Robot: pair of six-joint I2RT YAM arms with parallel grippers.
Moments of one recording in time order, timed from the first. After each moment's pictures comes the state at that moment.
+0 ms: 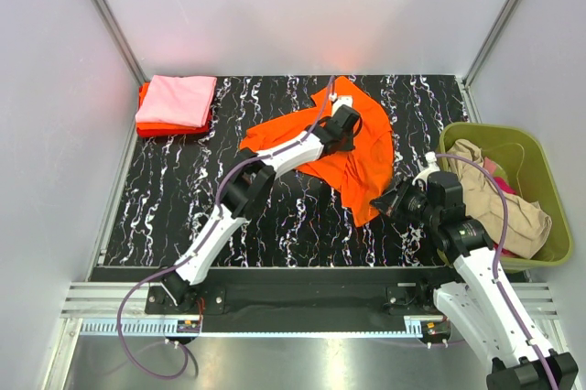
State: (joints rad) left arm -0.78 2.55 2.16 -0.35 -0.23 -0.57; right arm 0.24 0.64 0.56 -0.48 -0.36 0.74
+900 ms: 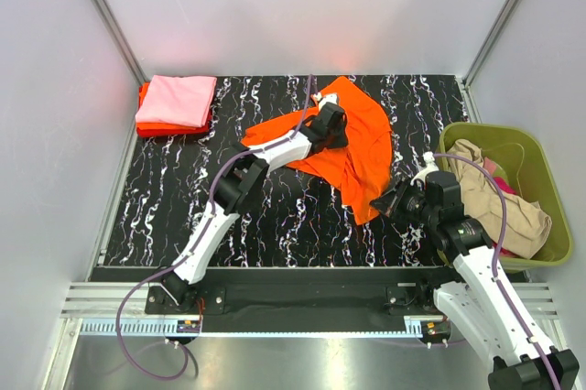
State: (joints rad) left arm -0.71 2.49 1.99 -0.16 -0.09 -0.70; right arm 0.26 0.65 0.56 -0.48 -0.33 0.71
